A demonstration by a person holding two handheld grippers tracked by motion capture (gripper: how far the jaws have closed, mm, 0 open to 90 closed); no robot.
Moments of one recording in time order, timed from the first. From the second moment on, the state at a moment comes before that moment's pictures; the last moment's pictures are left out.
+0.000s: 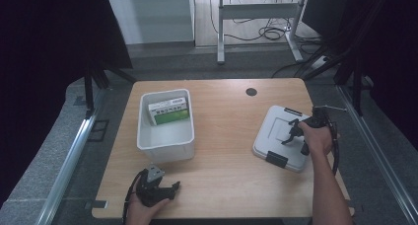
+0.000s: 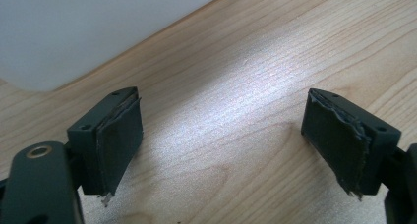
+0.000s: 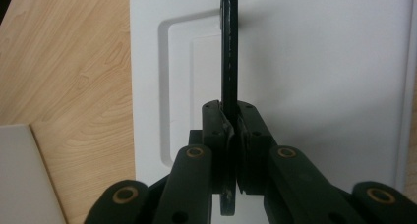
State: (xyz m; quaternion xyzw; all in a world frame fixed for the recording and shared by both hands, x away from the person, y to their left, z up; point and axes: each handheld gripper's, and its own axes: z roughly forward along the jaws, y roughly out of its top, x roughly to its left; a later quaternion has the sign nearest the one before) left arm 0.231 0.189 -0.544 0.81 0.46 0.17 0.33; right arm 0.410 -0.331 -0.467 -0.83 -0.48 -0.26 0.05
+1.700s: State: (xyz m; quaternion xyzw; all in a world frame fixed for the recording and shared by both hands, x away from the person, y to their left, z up) left arm 0.230 0.189 -0.544 0.81 0.45 0.17 0.33; right arm 0.396 -0.289 -0.401 -0.75 -0.57 -0.34 0.07
